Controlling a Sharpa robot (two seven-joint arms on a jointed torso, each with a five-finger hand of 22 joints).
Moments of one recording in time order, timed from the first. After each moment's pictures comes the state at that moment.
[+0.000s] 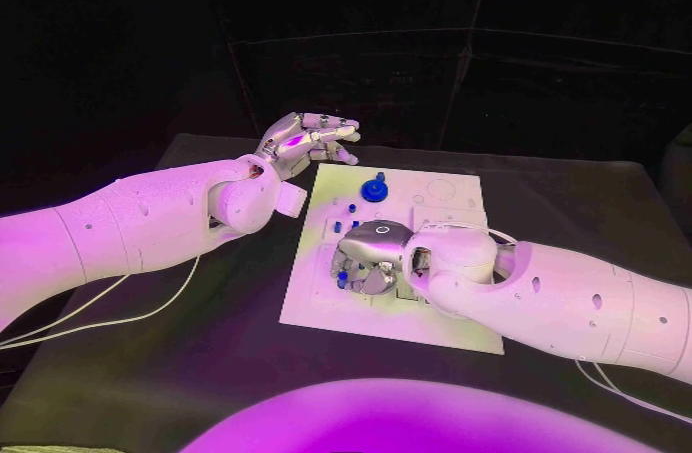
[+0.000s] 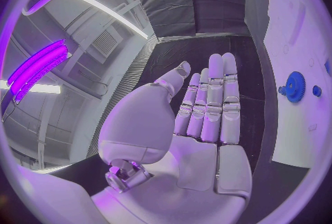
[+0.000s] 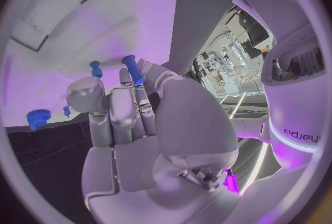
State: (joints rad) left arm 1.13 -0.76 -0.03 1.32 -0.02 -0.05 0.49; left_hand 1.25 0.01 0.28 -0.15 0.09 1.00 0.20 0.13 0.07 1.04 0.14 0.24 0.07 1.16 0.06 0.57 0.22 0.18 1.13 0.15 0.32 0.32; right arm 1.03 -0.52 -0.04 1.57 -1.74 -0.03 -0.06; right_hand 1.35 -0.13 0.43 -0.02 0.14 0.99 0.17 0.07 0.07 1.12 0.10 0.09 0.07 1.47 0.00 1.23 1.02 0.12 1.36 0.11 1.16 0.89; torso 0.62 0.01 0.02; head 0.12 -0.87
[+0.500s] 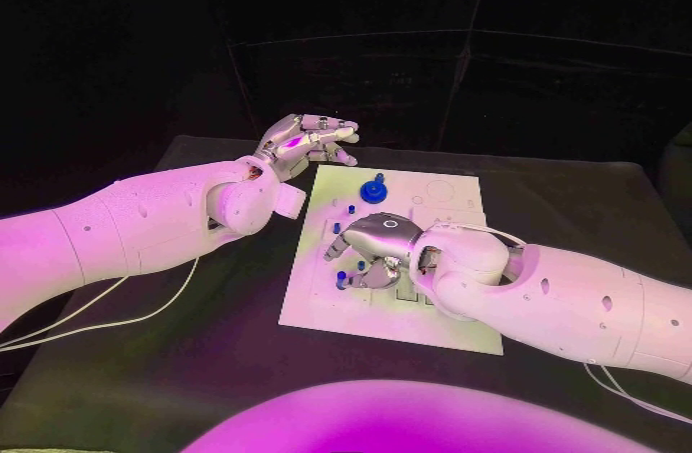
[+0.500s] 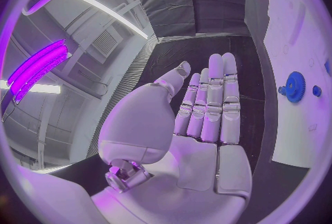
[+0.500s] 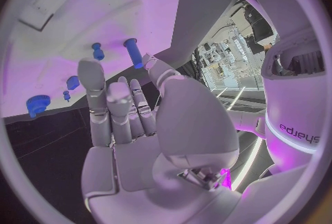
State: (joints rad) left arm 1.13 -0.76 -0.03 1.32 -0.02 -0.05 0.49; left_hand 1.25 0.01 0.28 -0.15 0.09 1.00 0.20 0.13 0.07 1.04 0.14 0.24 0.07 1.16 0.06 0.57 0.22 0.18 1.13 0.15 0.32 0.32; right arm 1.03 -0.55 -0.04 1.59 -1.73 -0.17 -0.04; right_hand 1.35 -0.14 0.30 -0.03 0.14 0.87 0.18 0.07 0.07 0.91 0.12 0.08 0.07 1.43 0.03 1.14 0.88 0.15 1.29 0.12 1.02 0.70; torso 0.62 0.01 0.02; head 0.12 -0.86
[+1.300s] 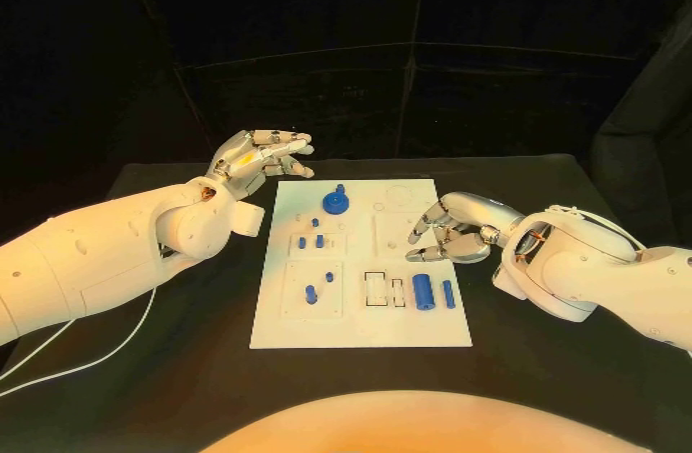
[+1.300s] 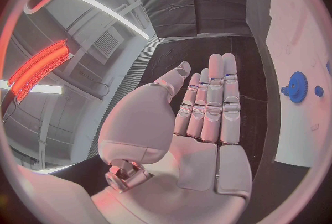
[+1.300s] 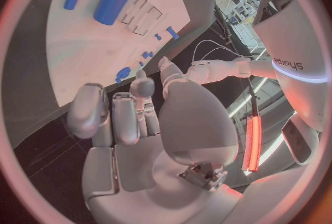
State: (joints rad) left arm 1.13 -0.77 -0.03 1.32 -0.02 -0.05 0.49; left_hand 1.25 0.01 0.28 -0.15 0.09 1.00 0.20 0.13 0.07 1.04 0.14 0.24 0.07 1.16 0.06 0.57 0.22 0.18 1.13 0.15 0.32 0.32; right arm 1.08 -1.06 -0.04 1.85 -1.33 -0.31 -0.17; right_hand 1.25 -0.08 0.01 0.15 0.24 1.01 0.11 0.22 0.10 1.34 0.02 1.05 0.89 1.47 -0.05 1.37 1.21 0.10 1.44 0.05 1.29 1.08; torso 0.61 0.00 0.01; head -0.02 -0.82
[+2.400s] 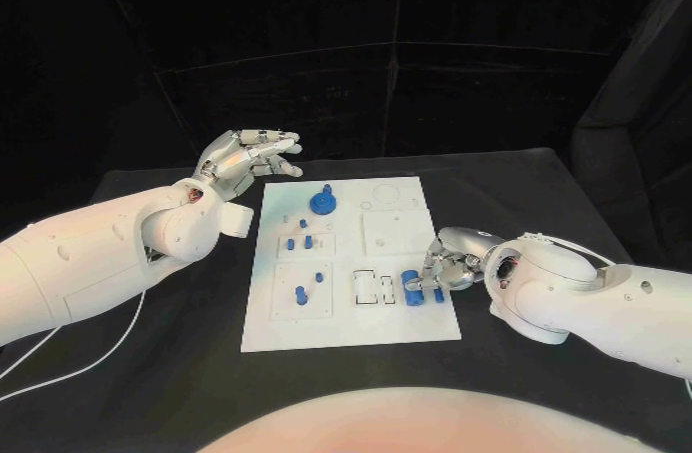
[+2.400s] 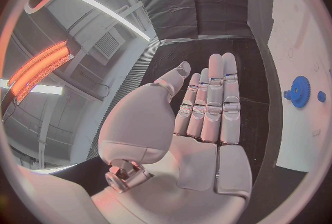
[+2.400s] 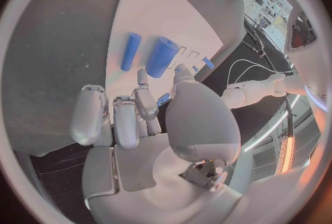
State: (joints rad) left arm 1.13 -0.78 -0.03 1.32 -0.02 -0.05 0.49; left_hand 1.25 0.01 0.28 -0.15 0.09 1.00 0.20 0.13 0.07 1.04 0.14 0.24 0.07 1.16 0.06 0.57 0.22 0.18 1.13 0.15 0.32 0.32; right arm 0.98 -1.01 -0.04 1.83 -1.45 -0.23 -0.55; right_hand 1.14 -0.10 -0.15 0.29 0.24 1.00 0.09 0.32 0.16 1.36 0.02 1.25 1.16 1.46 -0.06 1.43 1.31 0.08 1.45 0.04 1.33 1.16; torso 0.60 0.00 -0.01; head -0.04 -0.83
